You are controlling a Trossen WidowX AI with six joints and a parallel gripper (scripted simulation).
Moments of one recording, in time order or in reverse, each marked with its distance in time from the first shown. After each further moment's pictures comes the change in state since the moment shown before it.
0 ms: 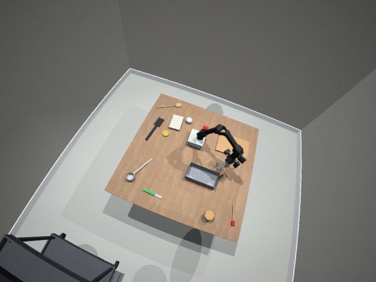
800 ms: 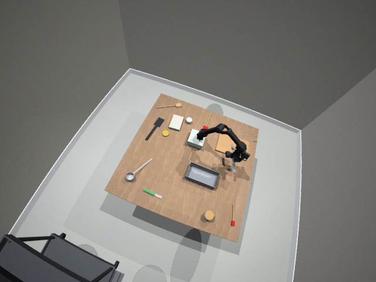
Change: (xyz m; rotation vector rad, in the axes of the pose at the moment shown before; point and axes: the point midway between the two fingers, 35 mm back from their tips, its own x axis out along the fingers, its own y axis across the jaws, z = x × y) arm -0.001 -0.009 -0.049 -0.957 0.004 0.003
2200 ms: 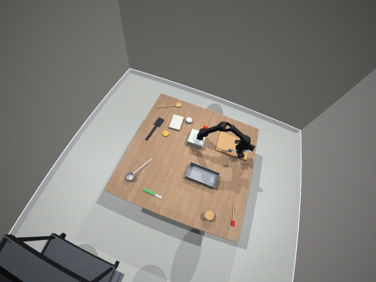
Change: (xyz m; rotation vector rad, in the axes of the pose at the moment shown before) arm -0.001 0.052 -0.073 -1.681 -0.002 0.011
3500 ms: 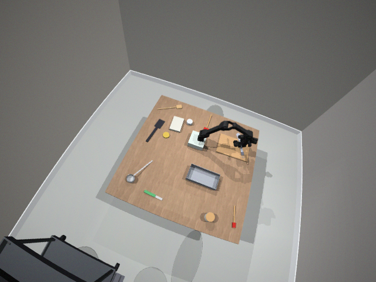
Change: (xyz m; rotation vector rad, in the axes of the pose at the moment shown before) arm 0.000 0.074 0.041 -1.559 -0.008 0.004
